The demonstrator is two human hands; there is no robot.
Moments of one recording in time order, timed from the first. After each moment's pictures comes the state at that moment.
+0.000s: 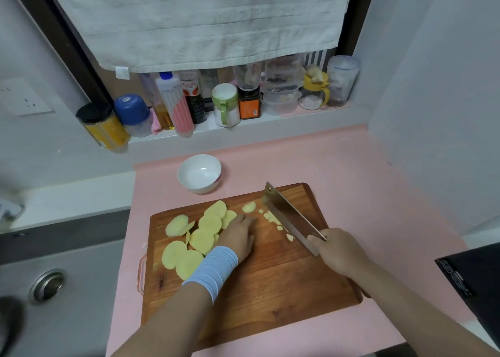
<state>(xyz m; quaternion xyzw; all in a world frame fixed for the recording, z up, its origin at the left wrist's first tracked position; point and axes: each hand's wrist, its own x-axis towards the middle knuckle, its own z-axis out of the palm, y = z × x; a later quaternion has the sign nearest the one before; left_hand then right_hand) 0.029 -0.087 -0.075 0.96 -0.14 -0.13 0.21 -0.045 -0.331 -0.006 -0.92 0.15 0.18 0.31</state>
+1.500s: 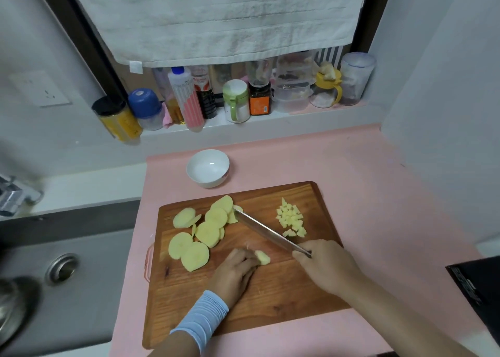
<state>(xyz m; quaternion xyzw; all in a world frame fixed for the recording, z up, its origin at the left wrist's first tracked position) -0.055 -0.055 -0.132 0.89 -0.30 0.09 0.33 -0.067 -0.304 0.001 -0.95 0.00 0.16 0.26</state>
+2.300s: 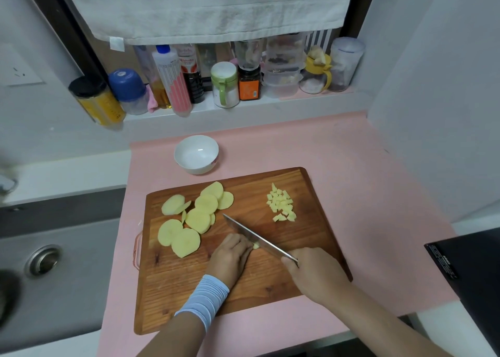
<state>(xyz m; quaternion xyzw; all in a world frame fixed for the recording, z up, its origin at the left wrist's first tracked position) -0.057 -0.073 -0.135 0.90 -0.25 0.15 0.33 -0.108 -0.284 -0.014 -0.96 0.03 0.19 0.21</state>
